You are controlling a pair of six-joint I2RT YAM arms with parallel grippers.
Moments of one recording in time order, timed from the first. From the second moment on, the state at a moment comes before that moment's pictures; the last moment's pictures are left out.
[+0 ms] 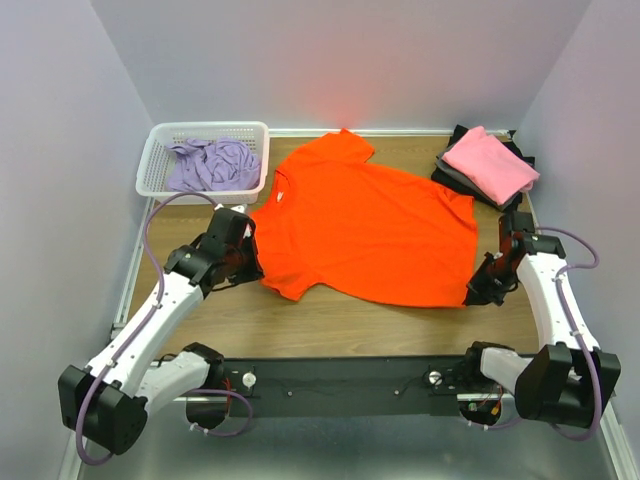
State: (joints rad) left arm -0.43 0.99 0.86 -0.81 0.04 -0.59; right arm -0.16 1.11 0.86 -1.19 -0.10 0.54
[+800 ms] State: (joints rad) left arm -0.32 1.33 1.07 -0.62 0.10 -0.49; right arm -0.16 1.43 0.97 -1.00 -0.13 0.58
